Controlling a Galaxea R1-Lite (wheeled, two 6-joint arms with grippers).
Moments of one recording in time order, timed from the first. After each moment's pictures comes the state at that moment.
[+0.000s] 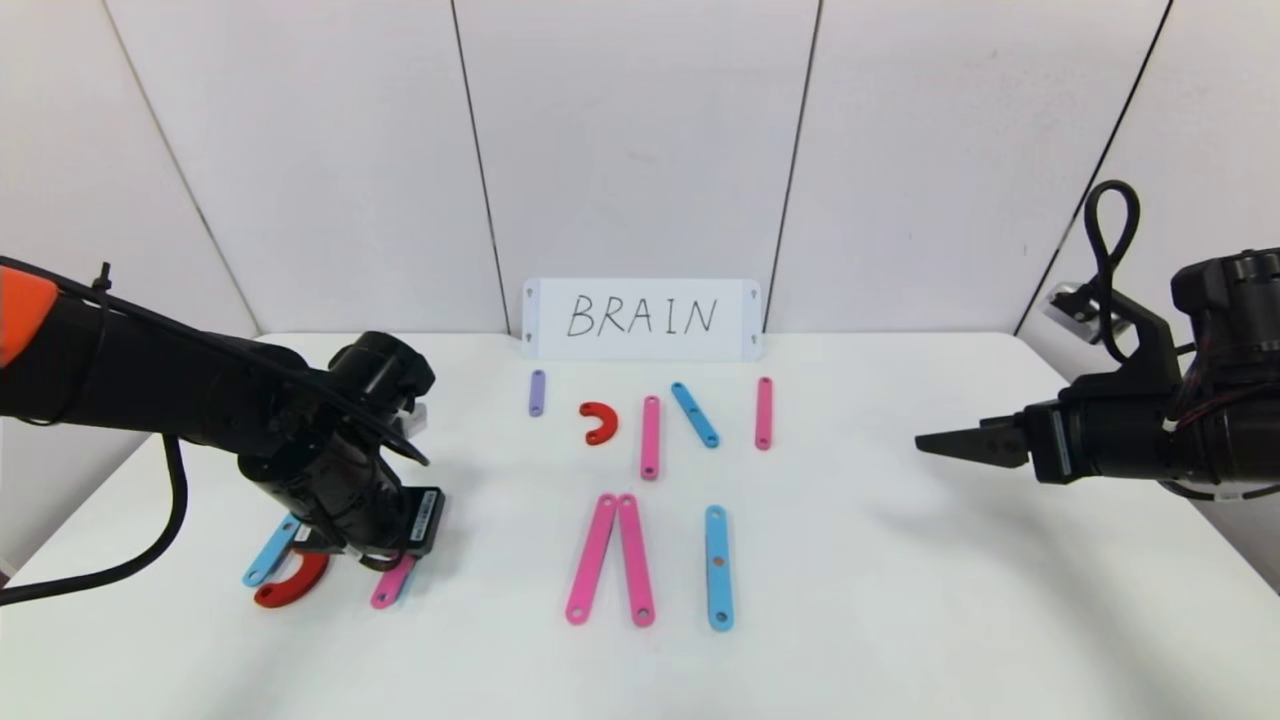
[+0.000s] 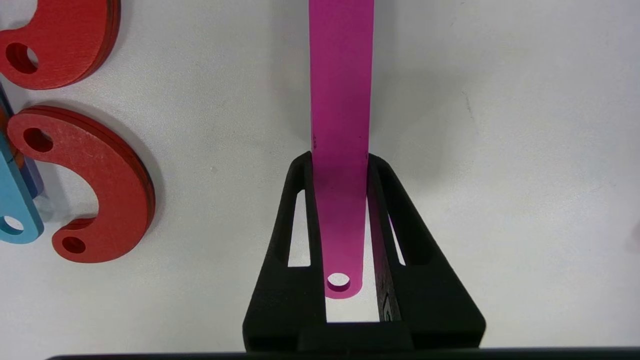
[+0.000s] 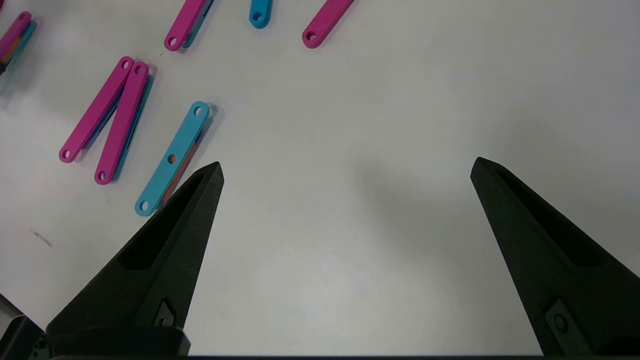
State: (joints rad) left arm -0.29 1.89 -1.12 0.44 0.05 -0.27; right arm 0.02 1.60 -0.88 -0.02 0.50 -0.09
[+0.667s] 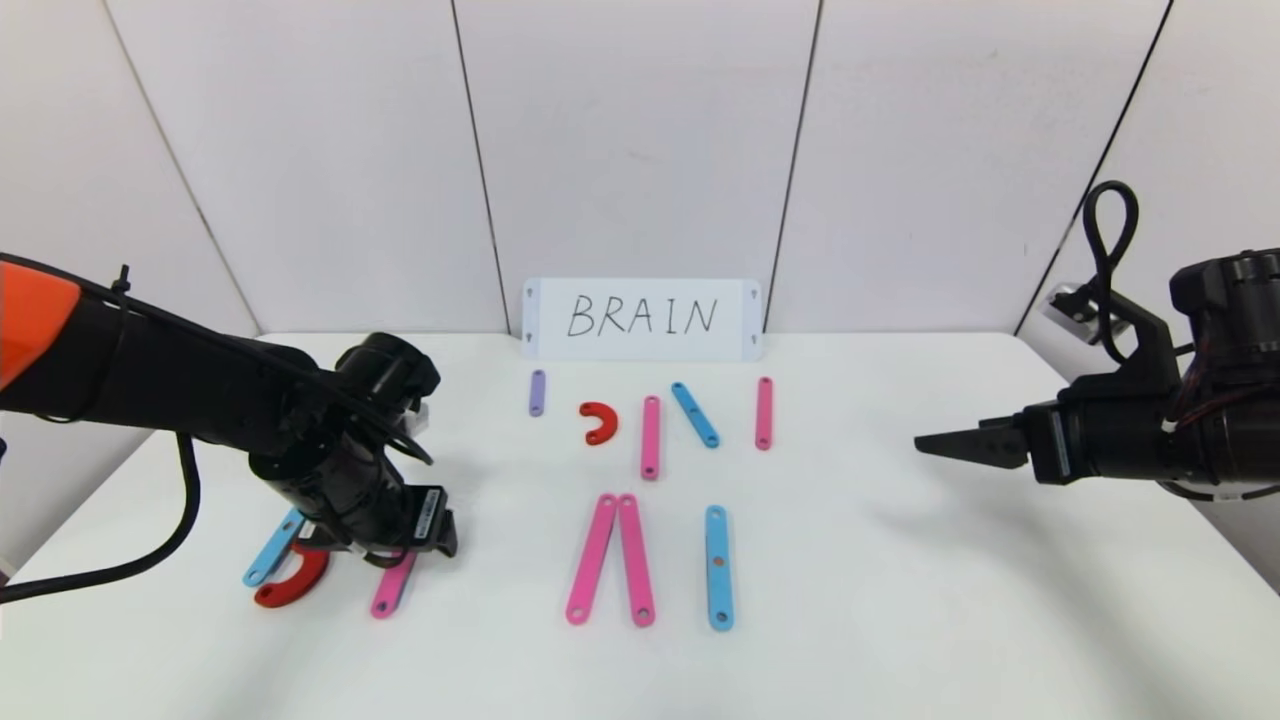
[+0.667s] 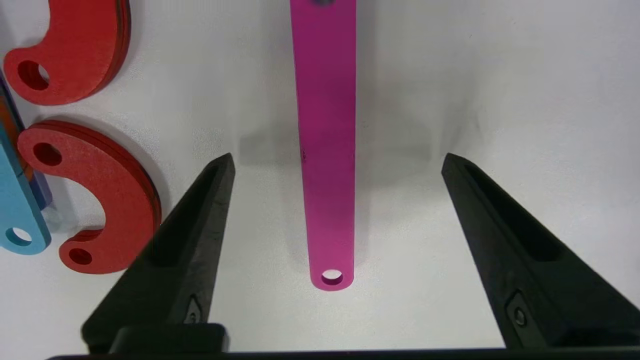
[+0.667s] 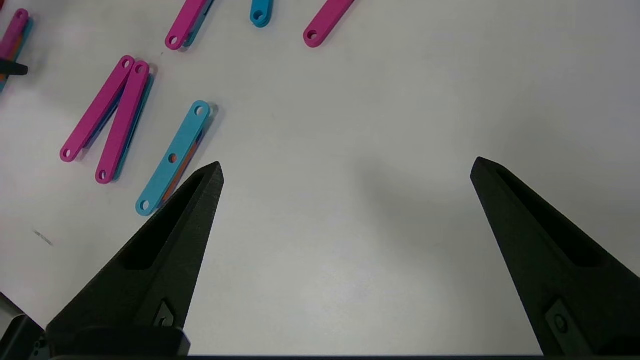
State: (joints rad) left arm -0.29 1.91 -1.14 0.42 0.07 -0.27; right arm 0.02 1.60 -0.88 -0.02 0.50 -0.09
